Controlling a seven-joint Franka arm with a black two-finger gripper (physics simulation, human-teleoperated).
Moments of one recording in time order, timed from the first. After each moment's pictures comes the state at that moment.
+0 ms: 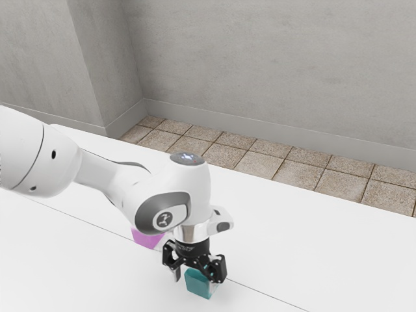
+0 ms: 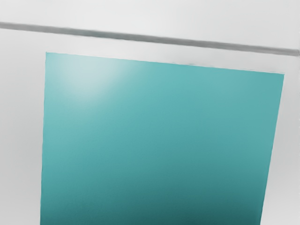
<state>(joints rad) -0.21 0.15 -0.26 -2.30 -0.07 2.30 -0.52</state>
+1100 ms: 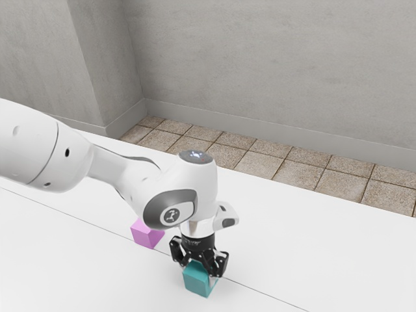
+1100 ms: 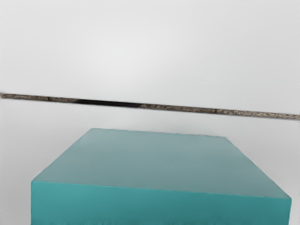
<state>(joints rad) -0.19 0.22 -0.26 -2.24 0.02 2.30 -0.54</state>
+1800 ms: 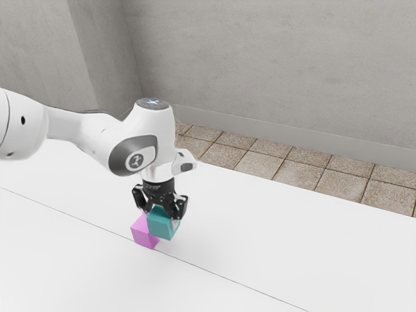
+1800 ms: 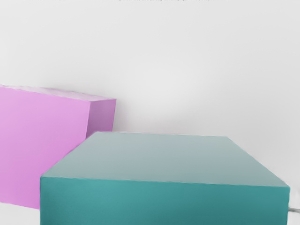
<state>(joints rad) 0.07 0.09 -0.26 -2.18 0.11 2.16 -0.42</state>
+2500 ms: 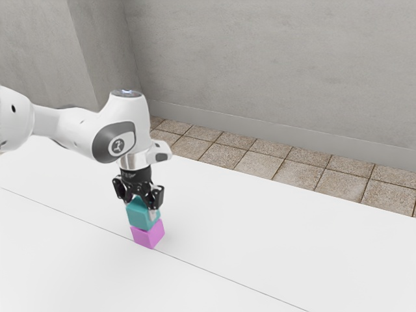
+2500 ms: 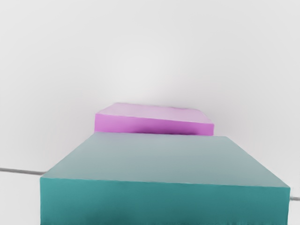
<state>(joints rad) 0.20 0.11 -0.26 -2.16 0.07 2.13 -0.18</state>
